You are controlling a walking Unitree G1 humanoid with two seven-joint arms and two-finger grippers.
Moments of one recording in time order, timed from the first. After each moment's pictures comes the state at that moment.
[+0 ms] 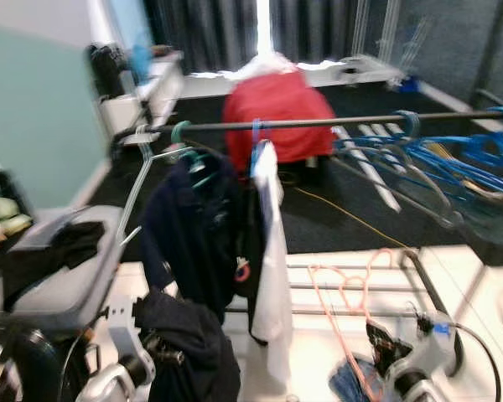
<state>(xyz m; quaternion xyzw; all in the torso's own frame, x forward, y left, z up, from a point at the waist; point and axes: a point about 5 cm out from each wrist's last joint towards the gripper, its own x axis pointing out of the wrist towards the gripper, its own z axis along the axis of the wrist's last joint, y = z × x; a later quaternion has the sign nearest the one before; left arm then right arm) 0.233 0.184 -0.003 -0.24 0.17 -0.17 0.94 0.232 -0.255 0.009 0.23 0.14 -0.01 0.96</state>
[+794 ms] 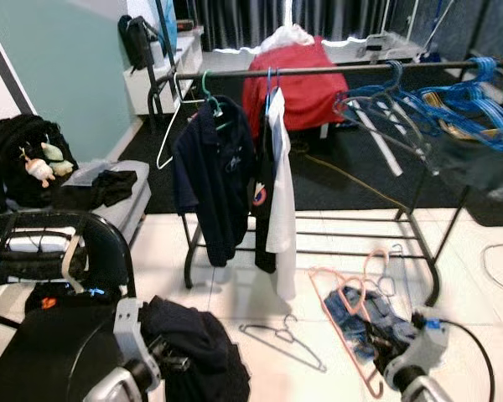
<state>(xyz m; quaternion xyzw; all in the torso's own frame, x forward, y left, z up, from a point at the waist) 0.243 0.175 0.002 -0.24 0.15 -0.21 0.94 0.228 -0.260 -0.002 0.20 0.16 -0.02 0.97</state>
